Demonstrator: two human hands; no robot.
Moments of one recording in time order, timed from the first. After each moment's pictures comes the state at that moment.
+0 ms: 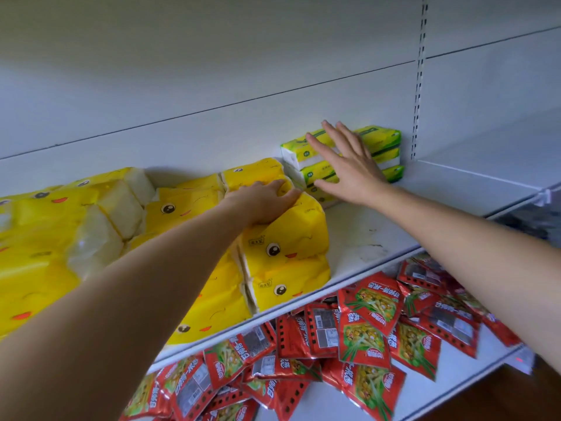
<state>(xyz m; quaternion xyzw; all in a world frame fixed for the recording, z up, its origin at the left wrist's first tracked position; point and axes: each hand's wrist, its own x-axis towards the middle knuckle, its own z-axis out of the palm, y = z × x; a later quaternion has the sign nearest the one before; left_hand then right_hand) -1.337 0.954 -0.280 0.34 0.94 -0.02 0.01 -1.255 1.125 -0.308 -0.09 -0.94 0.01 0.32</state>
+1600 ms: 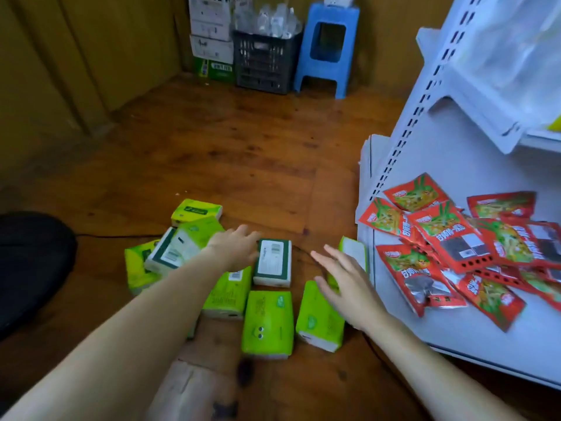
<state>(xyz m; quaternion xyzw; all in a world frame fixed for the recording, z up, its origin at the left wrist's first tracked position) -1.384 0.271 -0.634 0.15 0.97 -0.05 0.16 -1.299 0.495 -0.645 0.12 -0.96 0.23 0.05</state>
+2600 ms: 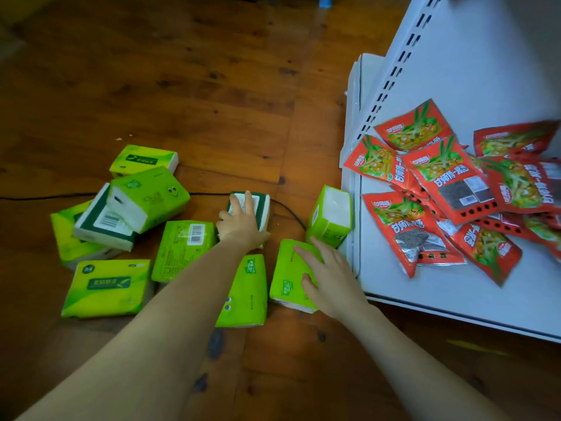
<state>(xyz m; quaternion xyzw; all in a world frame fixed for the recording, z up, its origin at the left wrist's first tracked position) -1.411 0.360 -0.755 -0.01 0.98 0.06 0.20 -1.296 0.520 -0.729 0.08 -0.98 0.15 -0.09</state>
